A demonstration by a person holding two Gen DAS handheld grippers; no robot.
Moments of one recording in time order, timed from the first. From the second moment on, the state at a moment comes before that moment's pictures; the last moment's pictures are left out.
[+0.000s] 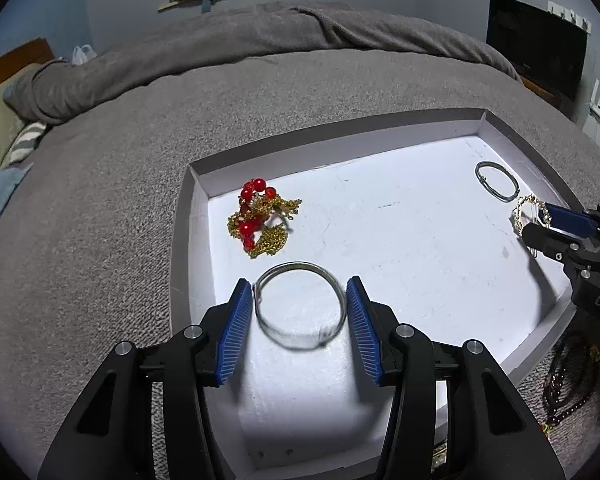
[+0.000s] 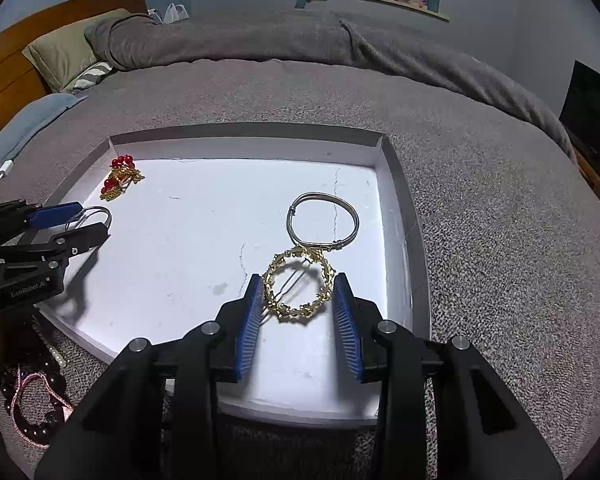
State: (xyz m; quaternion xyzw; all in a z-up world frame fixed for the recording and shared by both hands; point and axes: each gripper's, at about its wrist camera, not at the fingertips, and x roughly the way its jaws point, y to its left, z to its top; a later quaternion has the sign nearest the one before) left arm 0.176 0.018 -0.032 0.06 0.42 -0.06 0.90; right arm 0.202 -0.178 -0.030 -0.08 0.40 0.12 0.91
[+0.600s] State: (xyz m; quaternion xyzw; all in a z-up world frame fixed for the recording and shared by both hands) left arm 0.166 0.020 -0.021 0.05 0.39 -0.06 0.92; right arm 0.190 -0.183 -0.020 -0.06 0.37 0.14 0.92
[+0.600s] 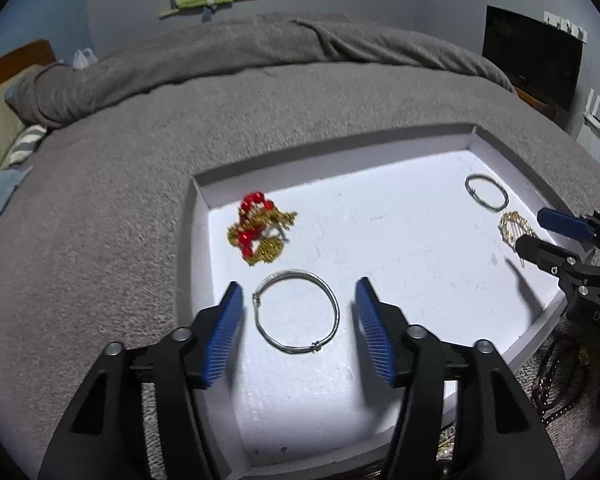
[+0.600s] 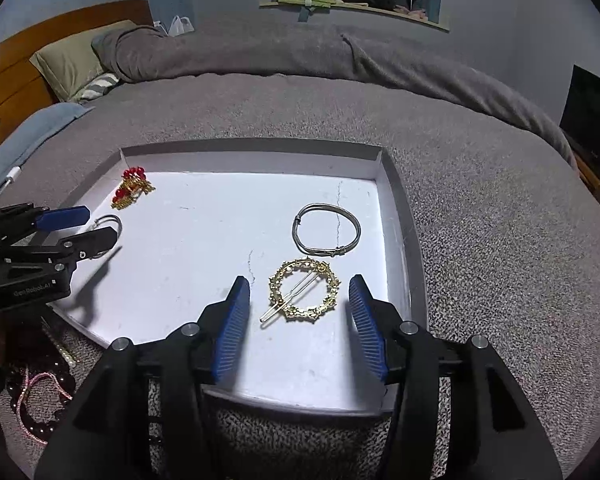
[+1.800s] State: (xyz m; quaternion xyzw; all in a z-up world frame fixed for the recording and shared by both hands) left arm 0.085 0.045 0.028 -0.01 0.29 -0.03 0.96; right arm 0.112 -0.226 0.036 0.03 0.22 0.13 0.97
